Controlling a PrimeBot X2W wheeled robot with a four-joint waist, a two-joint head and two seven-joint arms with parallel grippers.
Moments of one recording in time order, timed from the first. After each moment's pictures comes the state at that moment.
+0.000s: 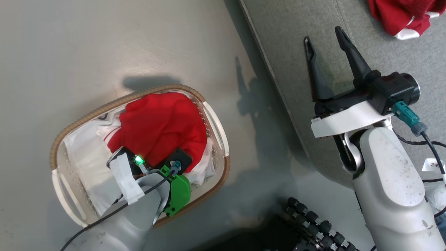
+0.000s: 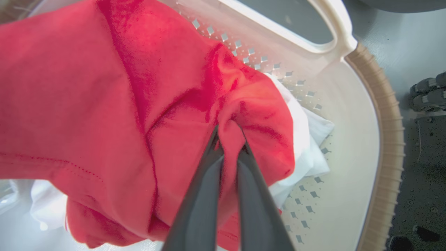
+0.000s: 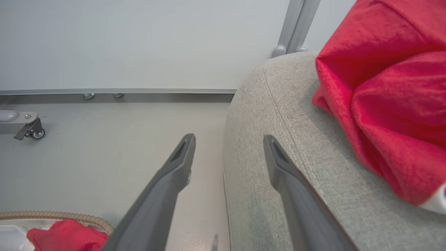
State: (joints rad) left arm -0.75 0.05 -0.90 1.22 -0.19 -0.07 -0.25; right arm -0.56 -0.05 0.13 0.18 0.14 0.13 -0.26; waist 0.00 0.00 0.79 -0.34
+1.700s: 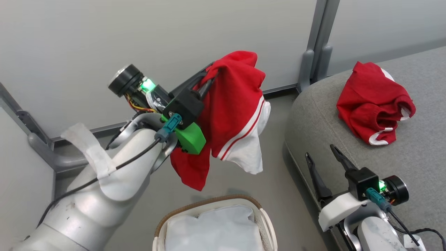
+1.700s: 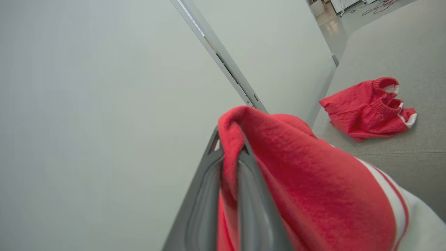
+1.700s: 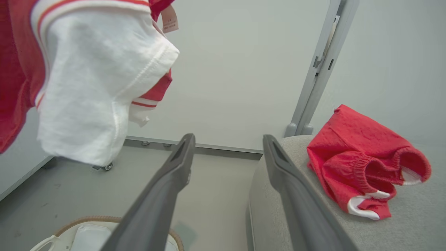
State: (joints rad) left arm -0.82 0.24 -0.80 0.48 -0.15 -0.11 -0.25; right arm -0.17 -0.05 0.09 0.32 -0.02 0.13 -0.26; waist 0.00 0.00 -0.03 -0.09
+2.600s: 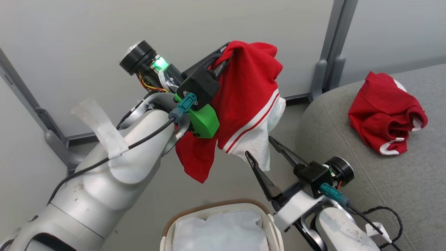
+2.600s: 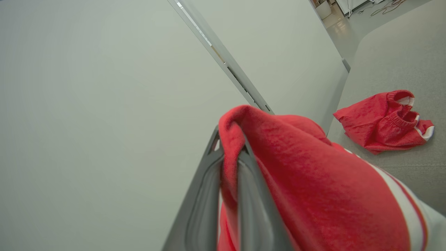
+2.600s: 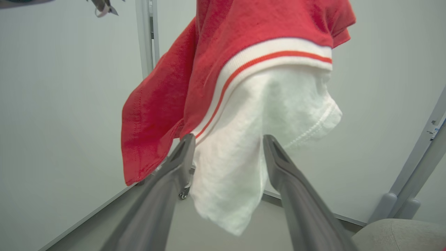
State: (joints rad) left arm -0.93 0.20 -0.85 0.51 -0.19 -0.12 -0.22; right arm -0.27 -0.05 0.42 0.24 0.12 0.13 -0.26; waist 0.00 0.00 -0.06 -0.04
